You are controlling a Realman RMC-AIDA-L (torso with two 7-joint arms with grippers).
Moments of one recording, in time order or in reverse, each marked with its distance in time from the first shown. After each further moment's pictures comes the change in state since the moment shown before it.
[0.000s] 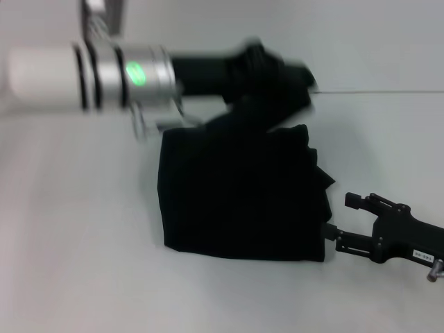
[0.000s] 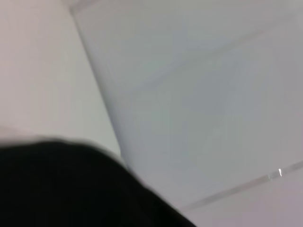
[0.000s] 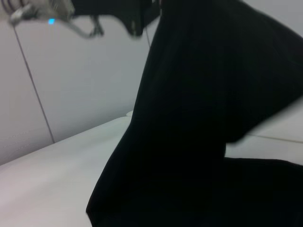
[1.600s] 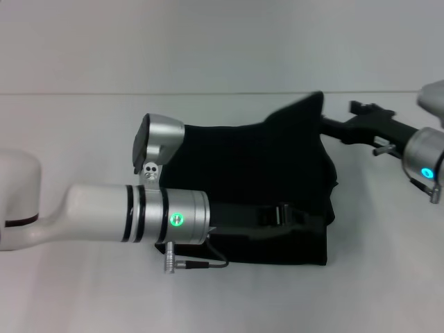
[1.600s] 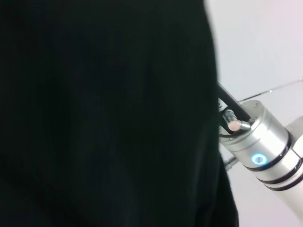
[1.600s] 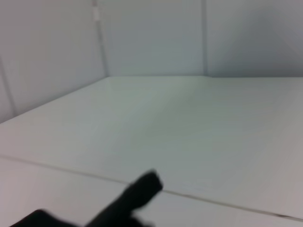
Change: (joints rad) left arm 0.114 -0.044 0.210 -0.383 -0.075 -0.144 0.351; right arm 0.338 0.008 0.065 0.171 0.193 0.624 -0.011
